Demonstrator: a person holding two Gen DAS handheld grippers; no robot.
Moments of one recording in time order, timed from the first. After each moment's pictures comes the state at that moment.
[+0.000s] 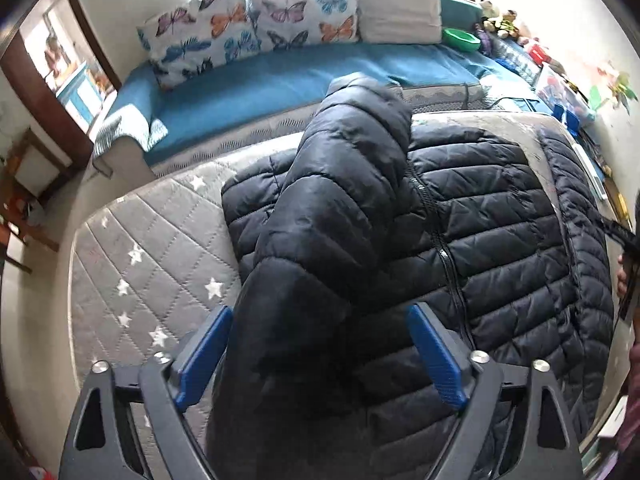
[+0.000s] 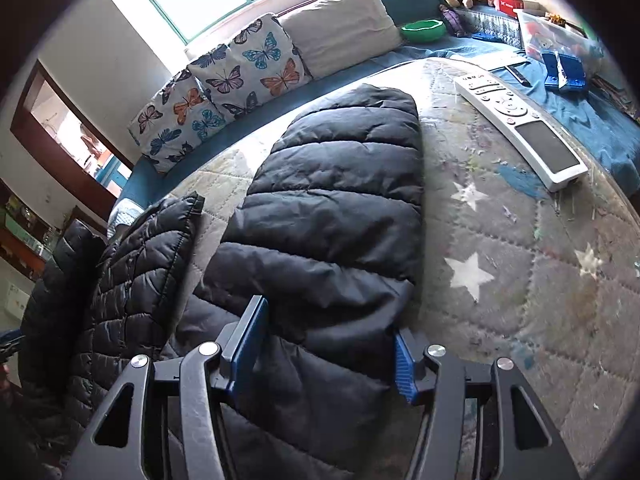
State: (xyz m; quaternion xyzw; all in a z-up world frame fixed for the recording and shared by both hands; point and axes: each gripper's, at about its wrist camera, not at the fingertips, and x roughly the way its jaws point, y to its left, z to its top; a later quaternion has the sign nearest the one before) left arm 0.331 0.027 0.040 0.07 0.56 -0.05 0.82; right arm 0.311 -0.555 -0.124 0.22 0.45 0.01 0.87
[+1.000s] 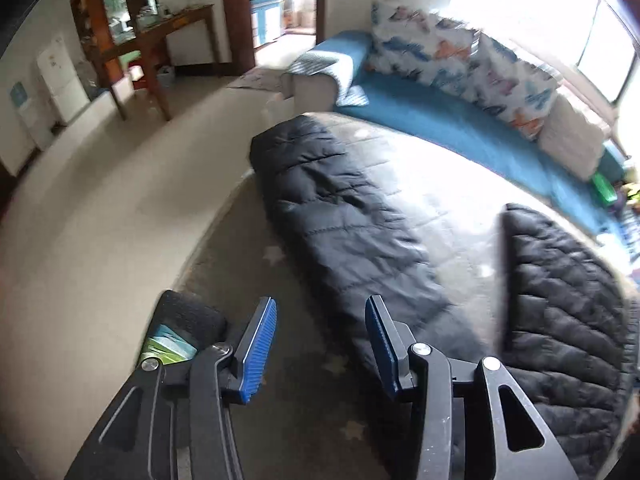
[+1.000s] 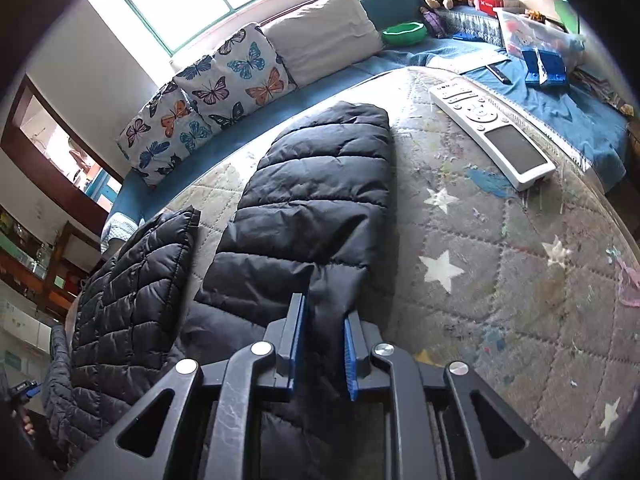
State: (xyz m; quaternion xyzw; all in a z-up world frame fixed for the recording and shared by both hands) left arm 0.184 0.306 0.032 -0.15 0.48 0.19 0.84; right arm 0.303 -0.562 -0.104 0.23 0.45 -0.02 0.86
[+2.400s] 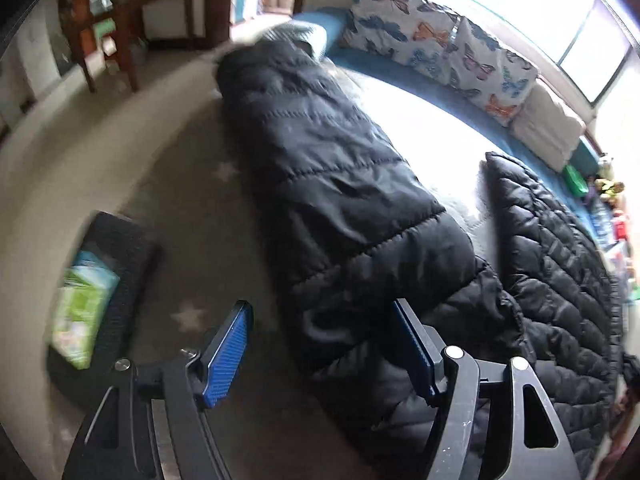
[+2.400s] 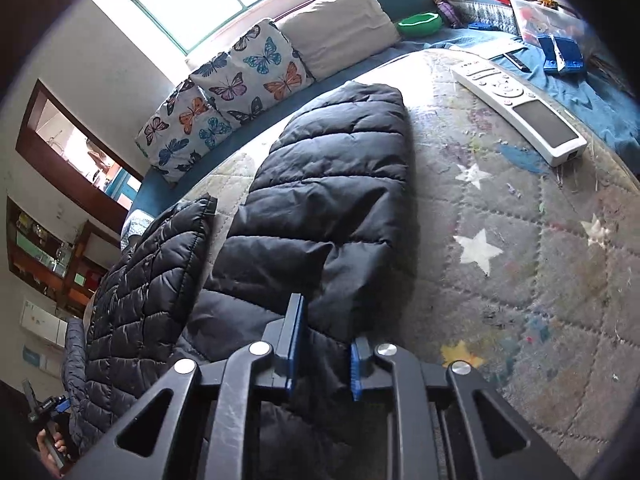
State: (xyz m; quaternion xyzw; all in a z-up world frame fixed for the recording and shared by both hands) left arm 0.185 0.296 -0.058 -0.20 0.51 0.13 0.83; right arm 0.309 -0.547 -0.119 0.25 0.44 0.01 0.86
